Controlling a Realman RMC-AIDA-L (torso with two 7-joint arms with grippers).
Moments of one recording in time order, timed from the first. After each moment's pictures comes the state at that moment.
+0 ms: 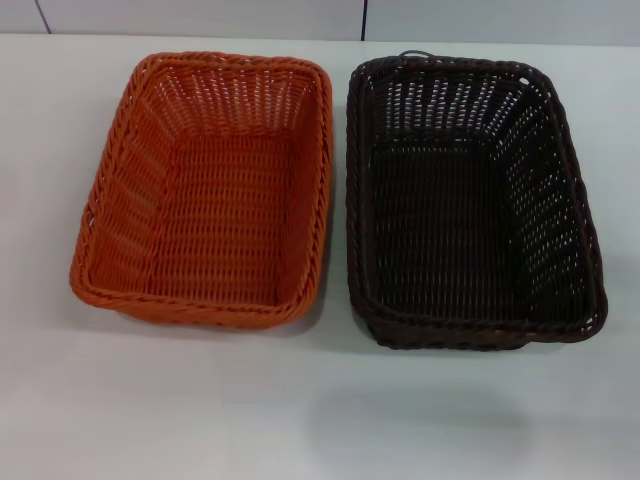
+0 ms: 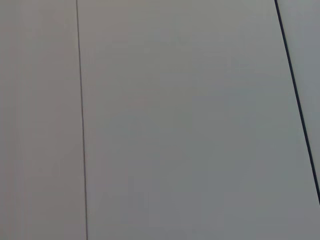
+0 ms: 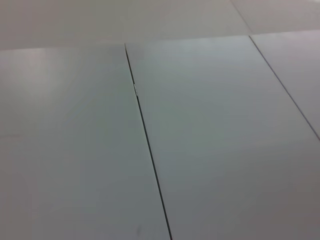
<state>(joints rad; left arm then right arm) -0.28 -2.07 1.41 0.14 -0.38 1.37 0.01 0.20 2.09 -2.25 -0.28 1.09 -1.84 0.19</state>
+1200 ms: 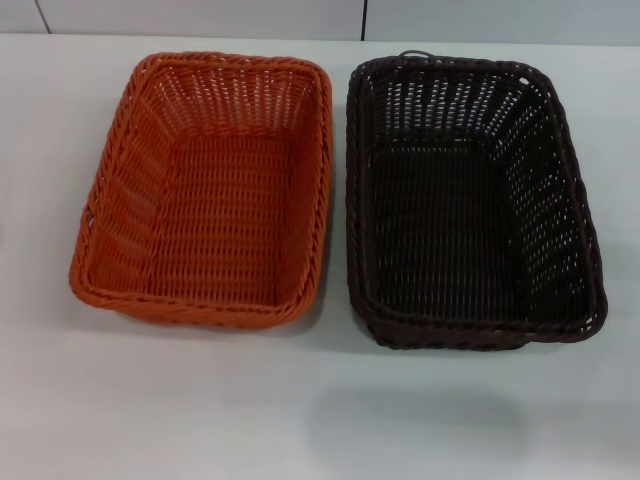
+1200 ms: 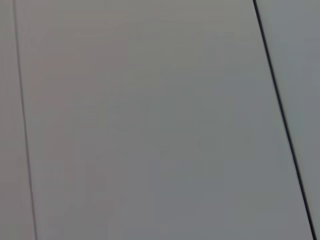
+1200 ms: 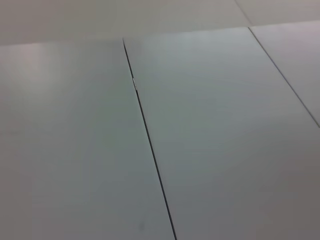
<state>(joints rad) -0.33 -2.05 1.42 0.23 -0.33 1.23 0.01 0.22 2.08 -2.24 -0.29 1.09 -1.81 0.19</state>
